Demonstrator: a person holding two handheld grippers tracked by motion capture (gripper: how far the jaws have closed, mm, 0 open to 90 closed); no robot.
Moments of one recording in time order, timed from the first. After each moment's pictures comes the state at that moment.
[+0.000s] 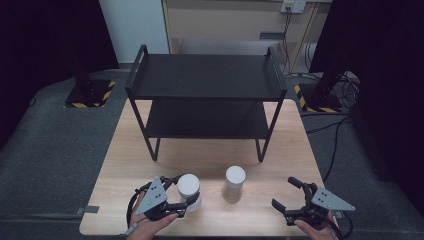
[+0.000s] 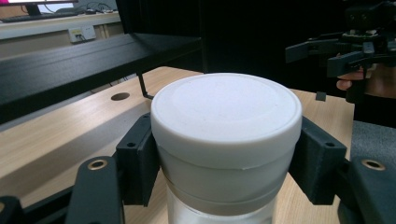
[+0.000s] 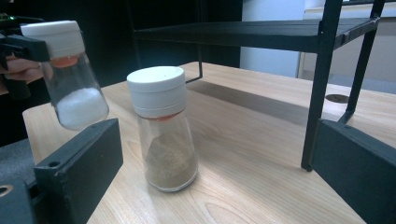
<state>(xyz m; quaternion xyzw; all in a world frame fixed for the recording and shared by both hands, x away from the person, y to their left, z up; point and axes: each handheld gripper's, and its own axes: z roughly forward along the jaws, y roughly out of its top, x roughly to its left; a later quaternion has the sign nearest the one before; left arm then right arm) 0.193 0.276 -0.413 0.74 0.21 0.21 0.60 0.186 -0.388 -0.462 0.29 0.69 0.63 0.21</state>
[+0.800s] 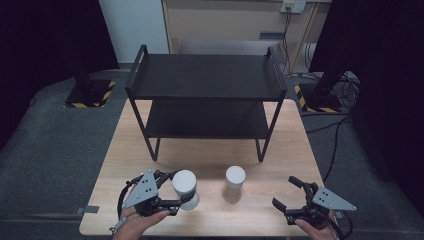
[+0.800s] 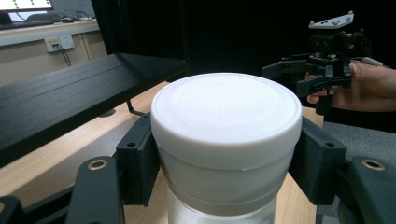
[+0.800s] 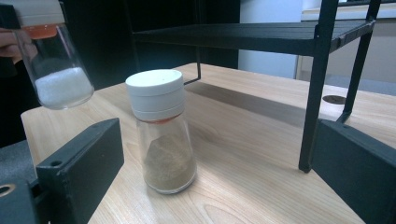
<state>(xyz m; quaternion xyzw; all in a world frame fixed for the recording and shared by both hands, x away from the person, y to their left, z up) 0.207 0.294 -0.374 0.75 0.18 0.18 0.61 0.185 -0.388 -0.459 0.29 0.69 0.63 0.21</state>
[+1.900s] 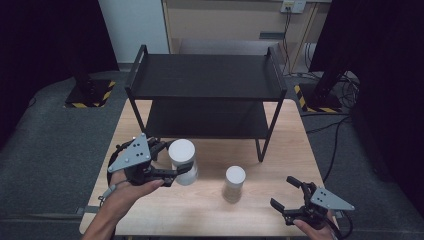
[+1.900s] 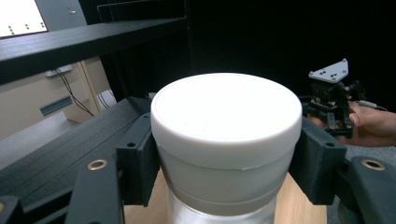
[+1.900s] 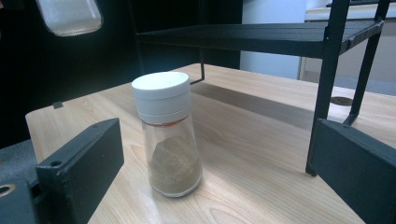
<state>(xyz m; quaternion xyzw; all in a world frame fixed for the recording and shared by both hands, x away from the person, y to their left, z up) 0.246 0.302 -0.289 0.75 0.15 0.18 0.62 0.186 -0.383 -0.458 0.29 0.69 0.63 0.20</state>
